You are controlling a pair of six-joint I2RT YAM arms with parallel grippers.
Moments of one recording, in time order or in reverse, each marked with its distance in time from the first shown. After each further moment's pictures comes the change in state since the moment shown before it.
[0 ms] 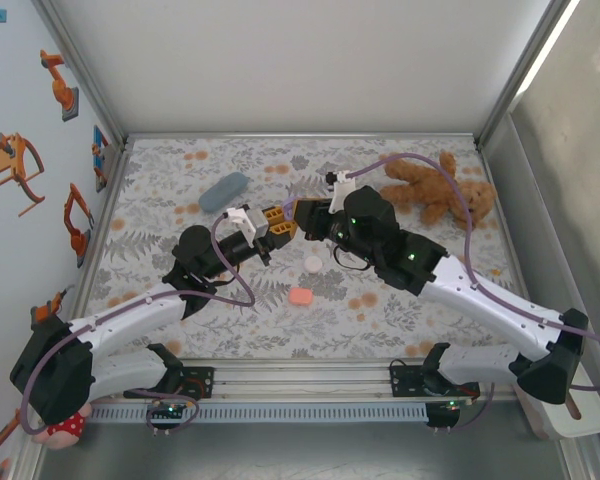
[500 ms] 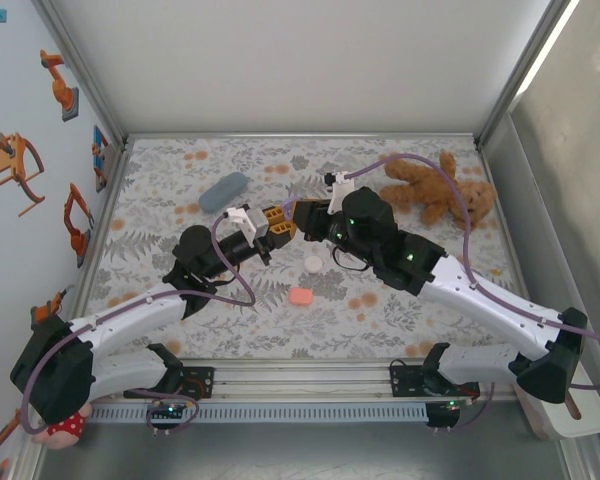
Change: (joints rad) left arm 0.000 0.002 0.000 0.000 -0.008 0.000; right arm 0.008 0.003 -0.001 0.000 0.008 0.000
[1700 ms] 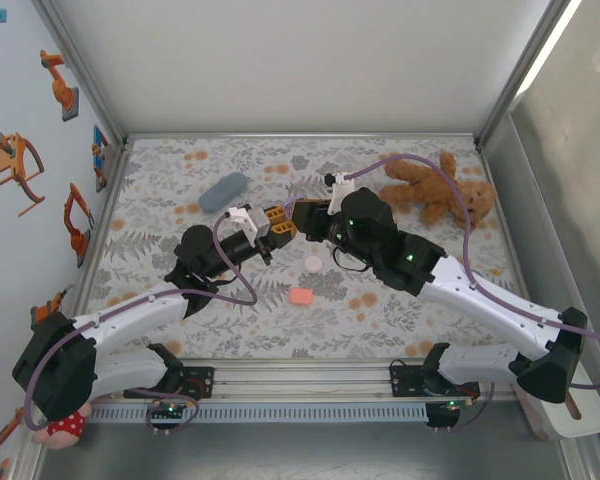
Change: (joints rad) left arm 0.000 0.020 0.000 0.022 0.002 -0.004; right arm 0.005 0.000 0.001 -0.011 0.020 -0.006
